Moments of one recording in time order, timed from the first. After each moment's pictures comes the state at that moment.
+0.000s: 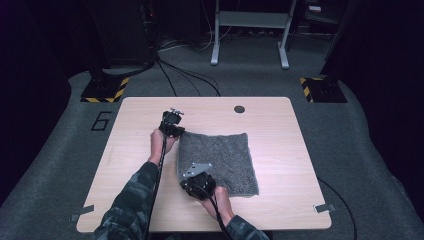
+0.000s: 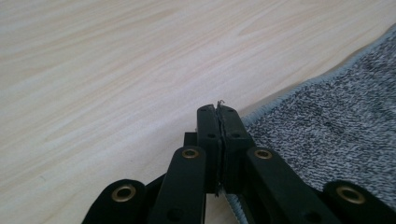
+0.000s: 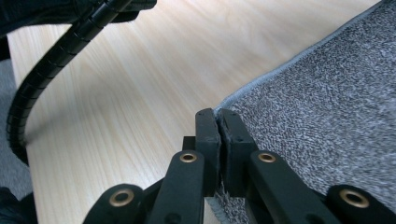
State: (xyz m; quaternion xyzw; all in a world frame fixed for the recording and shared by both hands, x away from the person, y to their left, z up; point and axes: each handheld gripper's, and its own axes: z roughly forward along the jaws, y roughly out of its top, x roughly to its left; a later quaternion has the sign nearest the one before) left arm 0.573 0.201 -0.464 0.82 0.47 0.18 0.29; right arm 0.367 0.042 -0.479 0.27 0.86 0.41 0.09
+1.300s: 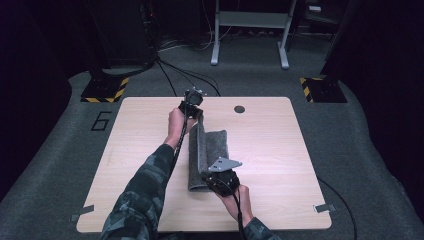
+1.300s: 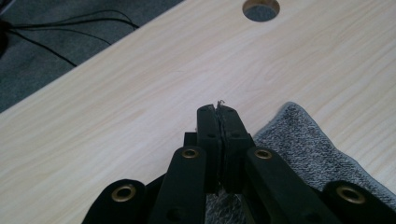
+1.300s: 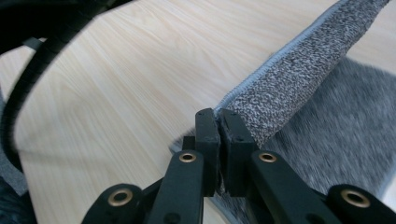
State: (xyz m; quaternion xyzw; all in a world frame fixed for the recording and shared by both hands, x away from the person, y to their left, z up) left arm 0.600 0.117 -0.408 0.84 0.41 0.21 0.27; right arm 0.361 -0.023 -0.454 0.32 0.83 0.44 0.12
